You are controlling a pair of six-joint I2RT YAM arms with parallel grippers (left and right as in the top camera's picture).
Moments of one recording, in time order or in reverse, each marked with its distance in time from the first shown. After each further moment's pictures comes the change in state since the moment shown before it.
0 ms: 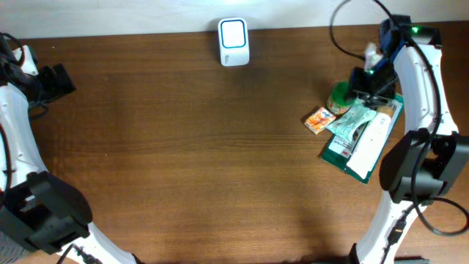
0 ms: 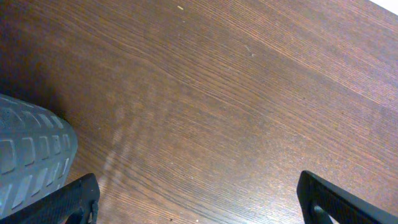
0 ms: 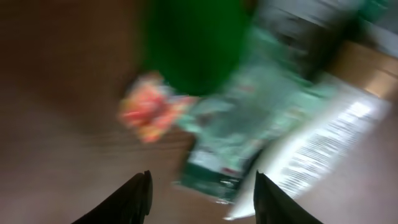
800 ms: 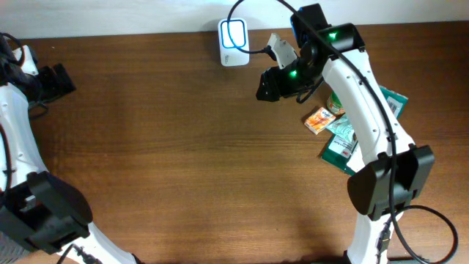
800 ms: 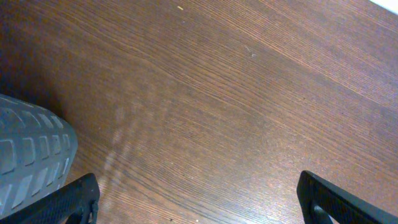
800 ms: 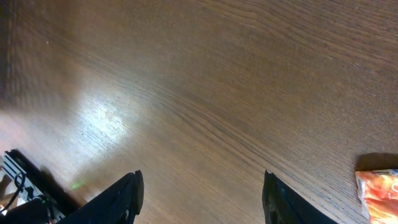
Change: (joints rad) left arm 0.000 0.000 0.000 0.000 0.000 0.000; right arm 0.414 -0.083 0.028 0.120 -0.277 -0.129
